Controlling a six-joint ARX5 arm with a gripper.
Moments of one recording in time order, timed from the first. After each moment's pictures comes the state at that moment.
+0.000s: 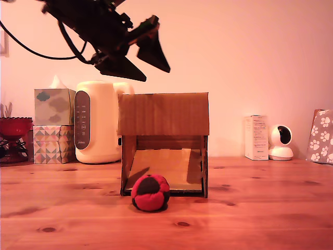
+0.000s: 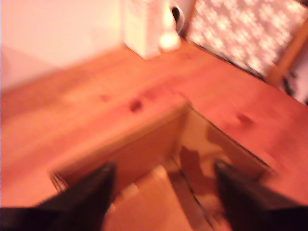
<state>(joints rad) -0.54 1.57 1.18 -0.07 0.27 -0.02</state>
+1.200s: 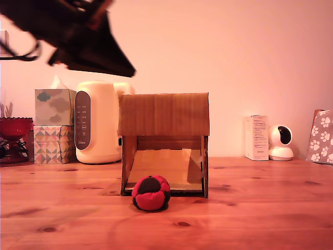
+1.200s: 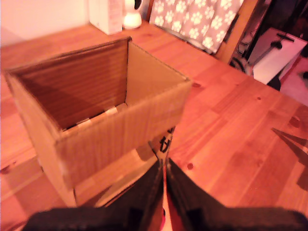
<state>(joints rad) -0.59 1.16 0.69 0.06 0.31 -0.08</state>
